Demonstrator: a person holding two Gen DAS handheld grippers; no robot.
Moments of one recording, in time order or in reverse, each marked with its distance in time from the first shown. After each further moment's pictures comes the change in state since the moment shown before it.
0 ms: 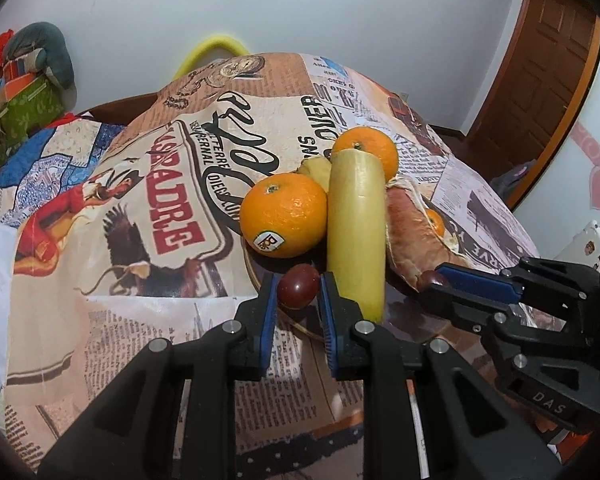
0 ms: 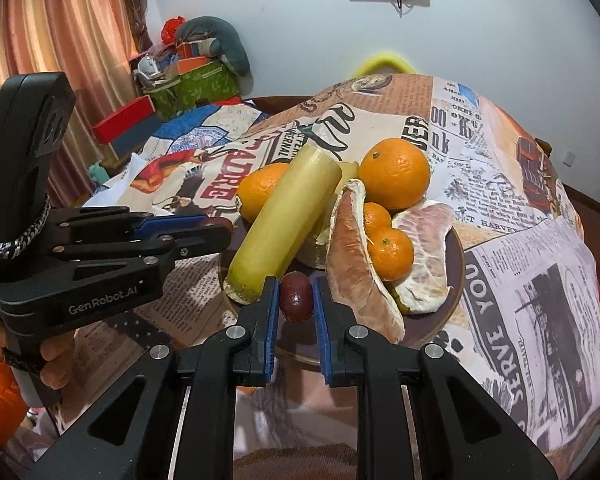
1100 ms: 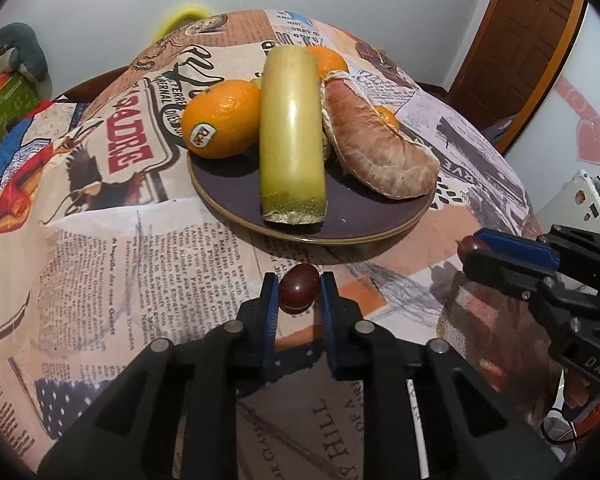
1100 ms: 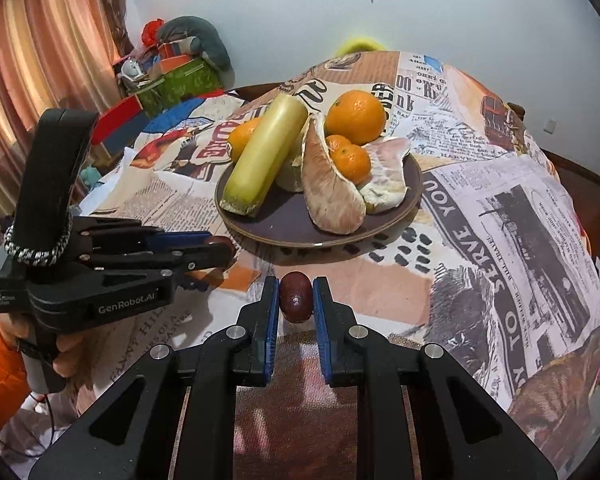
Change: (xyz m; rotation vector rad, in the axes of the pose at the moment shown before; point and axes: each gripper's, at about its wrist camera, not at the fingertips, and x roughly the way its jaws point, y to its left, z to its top) left arm 0.001 -0.032 -0.051 0.078 0.131 -0.040; right arm -0.041 -0.006 -0.050 0.087 0.024 -0.033
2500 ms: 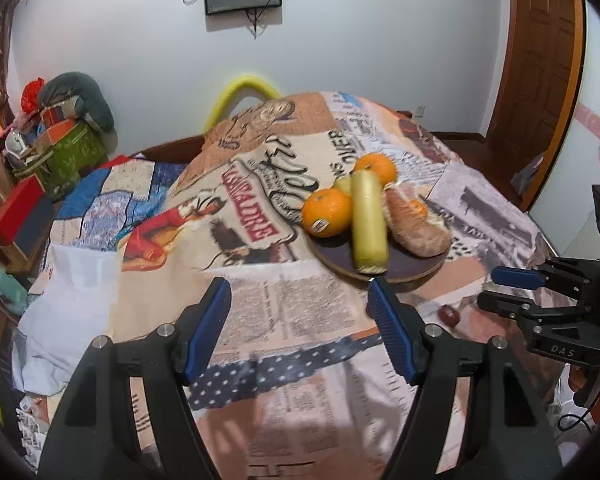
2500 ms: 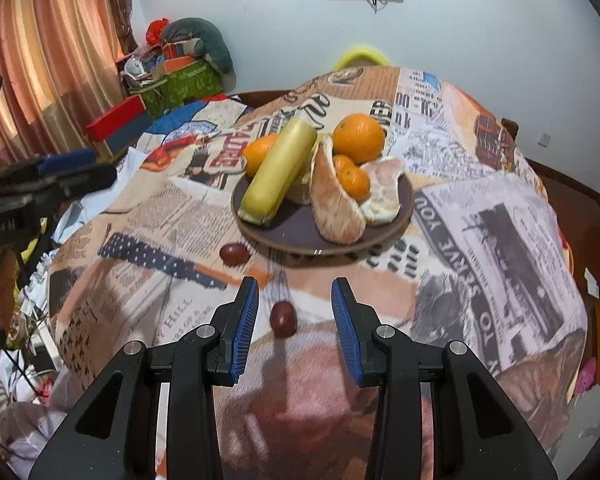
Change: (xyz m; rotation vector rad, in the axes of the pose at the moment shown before) left arm -0.129 0.030 -0.004 0.004 -0.207 0.205; right arm -0.024 0.012 0.000 -0.032 0.003 -0.024
